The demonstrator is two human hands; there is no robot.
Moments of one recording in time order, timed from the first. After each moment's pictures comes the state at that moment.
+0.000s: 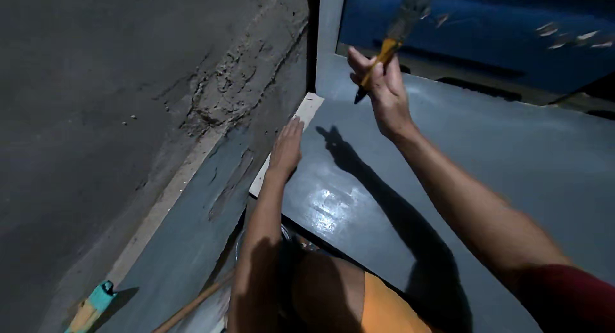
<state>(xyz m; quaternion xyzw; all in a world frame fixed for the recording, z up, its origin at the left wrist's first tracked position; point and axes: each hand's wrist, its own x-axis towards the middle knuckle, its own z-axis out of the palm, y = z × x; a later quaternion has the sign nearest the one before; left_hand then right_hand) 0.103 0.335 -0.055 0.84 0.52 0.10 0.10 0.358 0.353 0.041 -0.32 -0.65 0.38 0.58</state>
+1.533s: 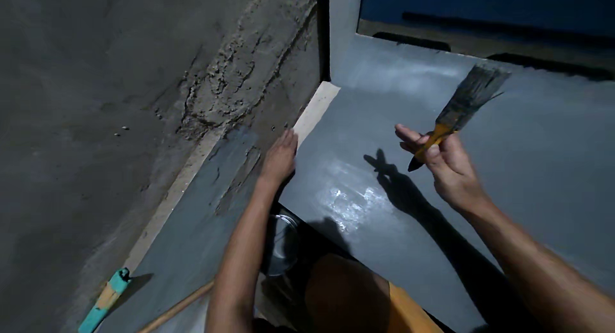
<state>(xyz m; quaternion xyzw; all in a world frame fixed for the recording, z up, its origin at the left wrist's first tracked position) 0.063 0.316 -0.060 0.83 0.55 -0.05 0.09 0.431 0.222 -0.025 -0.43 -0.61 0.45 0.49</state>
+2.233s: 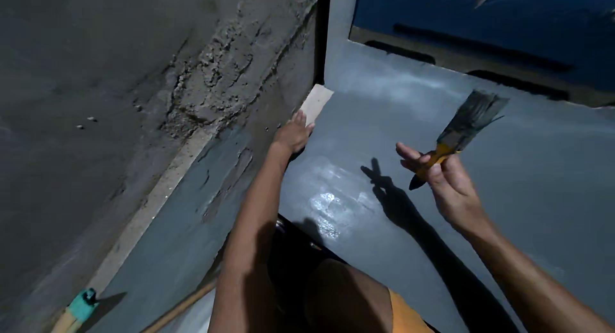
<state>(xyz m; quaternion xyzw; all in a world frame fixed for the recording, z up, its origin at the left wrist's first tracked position) 0.112 0.409 -0.092 0.82 0.54 -0.10 0.17 0.431 0.201 -0.029 -0.46 -0.61 0.43 0.48</state>
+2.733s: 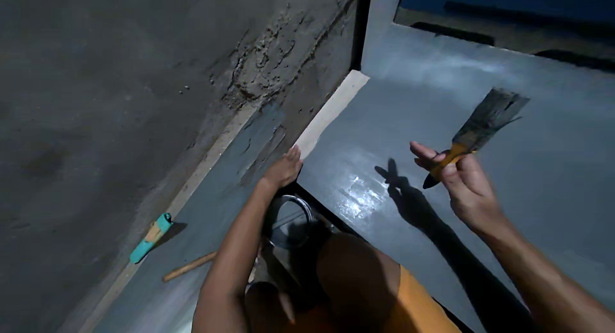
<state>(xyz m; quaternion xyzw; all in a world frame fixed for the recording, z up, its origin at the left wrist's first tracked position) -0.002 0.237 -0.065 0.79 0.56 -0.15 0.19 0.410 0.168 -0.017 -0.42 -0.61 0.47 0.47</state>
